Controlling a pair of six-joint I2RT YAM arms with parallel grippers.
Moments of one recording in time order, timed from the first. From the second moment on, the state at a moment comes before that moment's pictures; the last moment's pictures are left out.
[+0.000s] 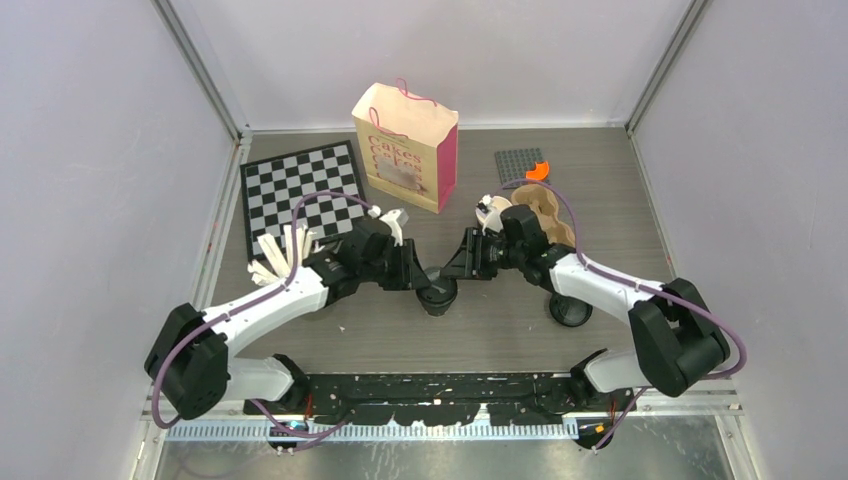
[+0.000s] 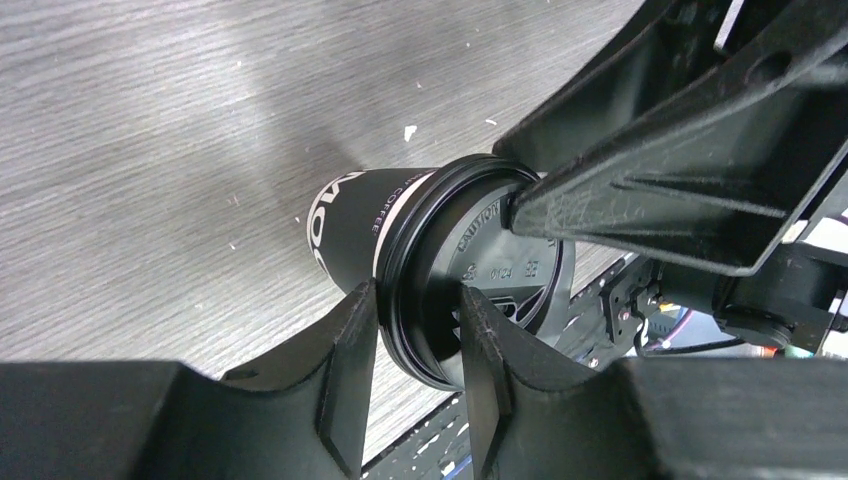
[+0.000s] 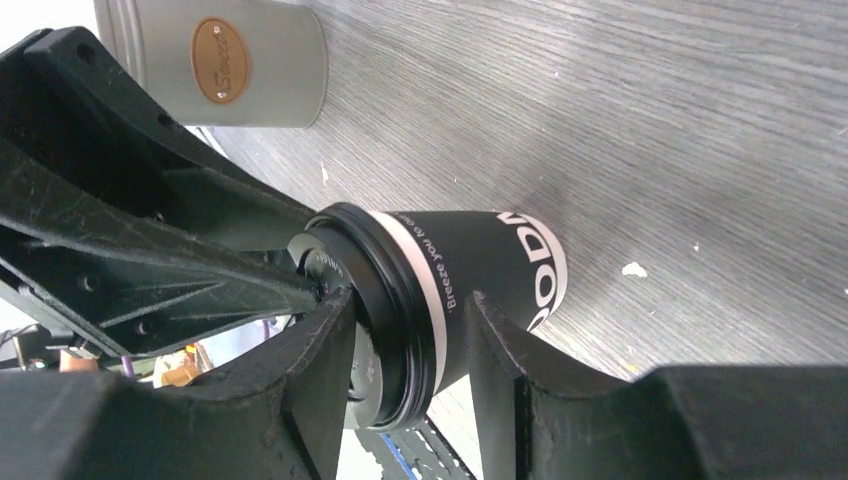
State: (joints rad) left arm -0.73 1.27 0.79 -0.24 0.21 -0.68; right arm 0.53 1.38 0.69 0.05 -0.57 0.70
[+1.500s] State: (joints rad) left arm -0.70 1.34 0.94 -0.40 0.20 -0.42; right arm 0.67 1.14 0.56 -0.03 -0.54 0.92
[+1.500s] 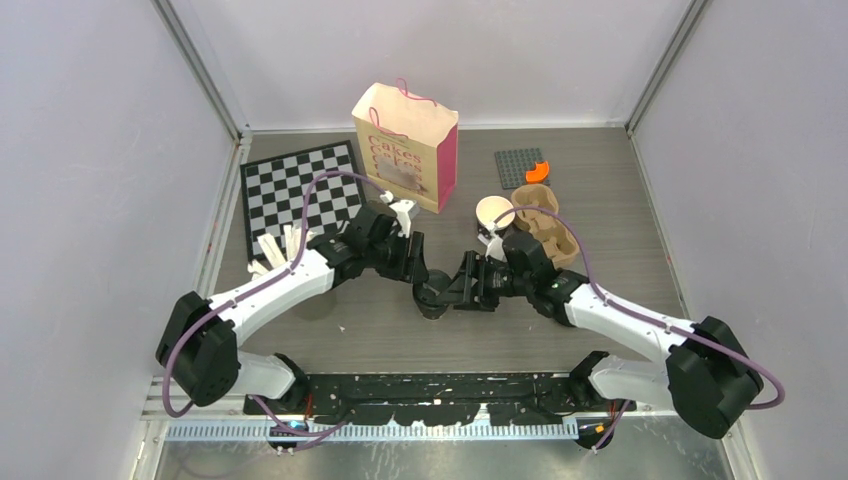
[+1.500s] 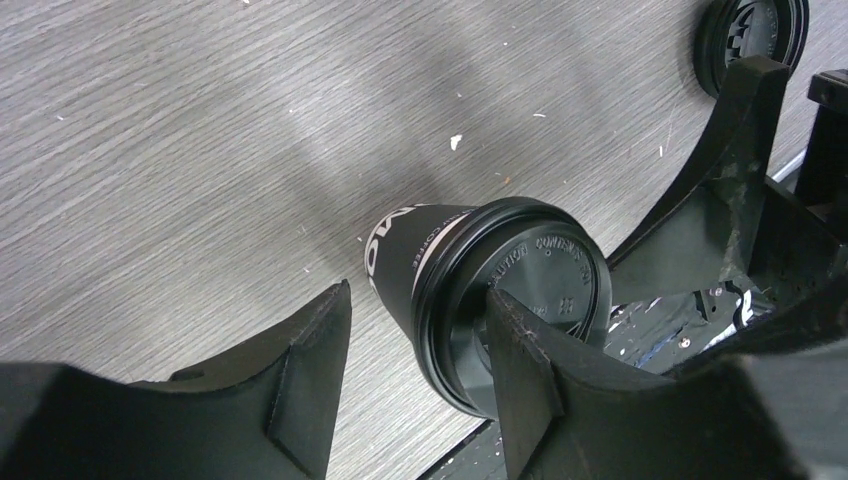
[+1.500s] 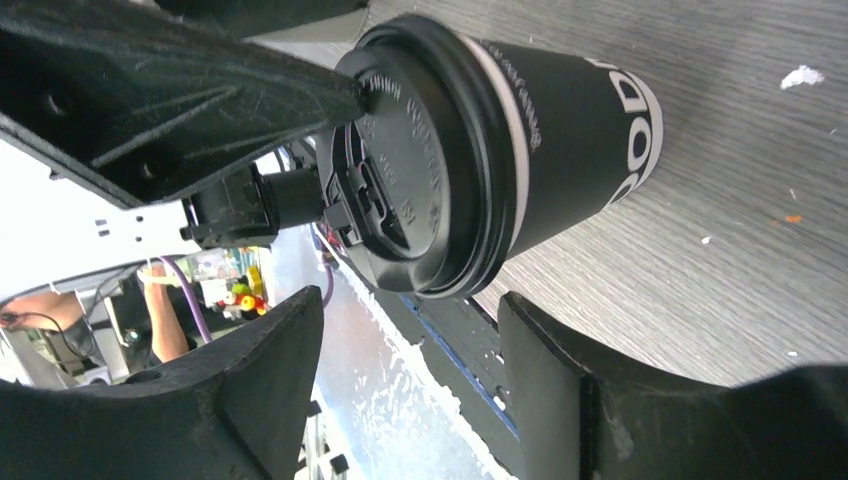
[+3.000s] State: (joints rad) left arm -0.69 1.34 0.84 -0.19 0.27 -0.47; right arm 0.71 1.29 0.36 0.51 -0.51 1.10
